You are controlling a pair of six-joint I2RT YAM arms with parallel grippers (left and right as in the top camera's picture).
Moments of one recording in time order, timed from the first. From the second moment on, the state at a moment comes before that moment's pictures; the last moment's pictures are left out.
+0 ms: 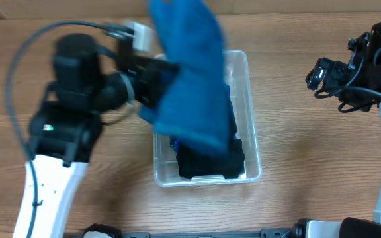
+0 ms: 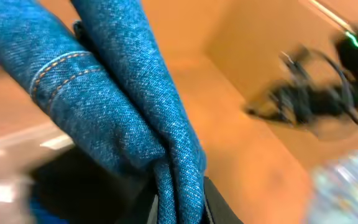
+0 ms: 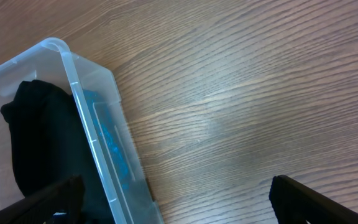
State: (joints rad) left arm -0.25 1.26 1.49 -0.67 0.65 -0.27; right arm -0.16 1.52 1.72 -1.34 -0.17 0.23
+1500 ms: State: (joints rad) left arm -0.61 1.53 1.49 -0.80 -0.39 -0.33; right arm -0.16 1.52 1.72 -1.35 -0.17 0.23
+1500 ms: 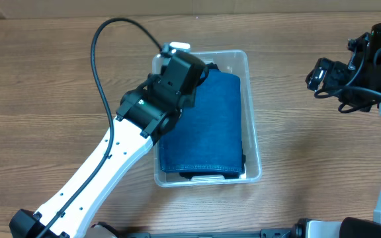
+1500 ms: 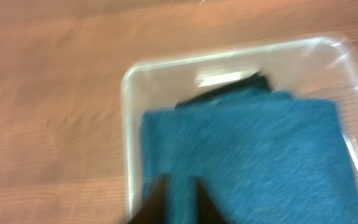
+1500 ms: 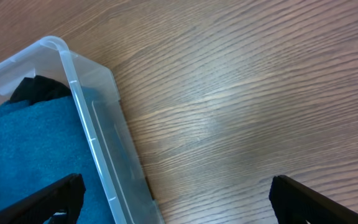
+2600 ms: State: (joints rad) left arm 0.08 1.42 1.56 -1.07 -0.10 -0.23; right arm 0.01 1.41 1.61 -1.01 -0.14 0.15
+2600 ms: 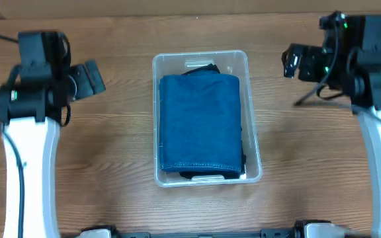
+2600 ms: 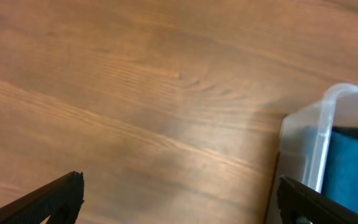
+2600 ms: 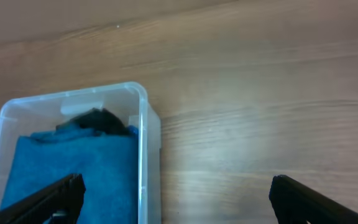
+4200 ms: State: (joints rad) left arm 0.08 0.34 0.91 -1.22 -0.04 -0.23; right arm 0.01 0.03 0.02 -0.02 -0.20 0.01
